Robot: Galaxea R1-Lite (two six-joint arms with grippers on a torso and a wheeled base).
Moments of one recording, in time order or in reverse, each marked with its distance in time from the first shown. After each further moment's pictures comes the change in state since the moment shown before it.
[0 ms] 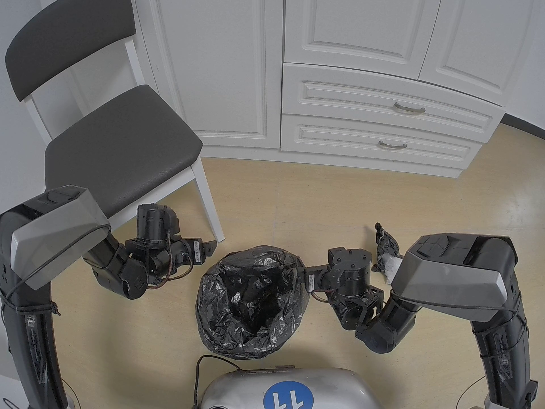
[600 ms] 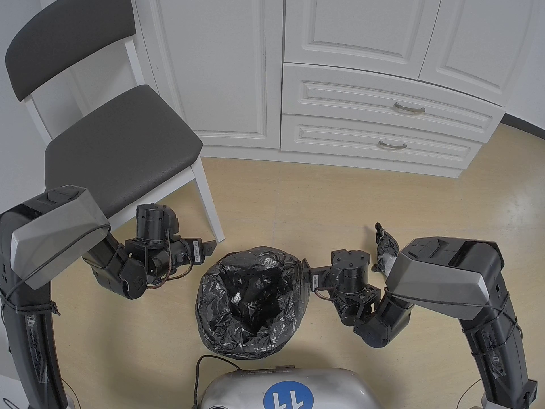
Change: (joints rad) left arm 0.002 0.000 0.001 -0.001 0.000 0.003; right arm -0.052 0.090 -0.084 0.031 0.002 0.000
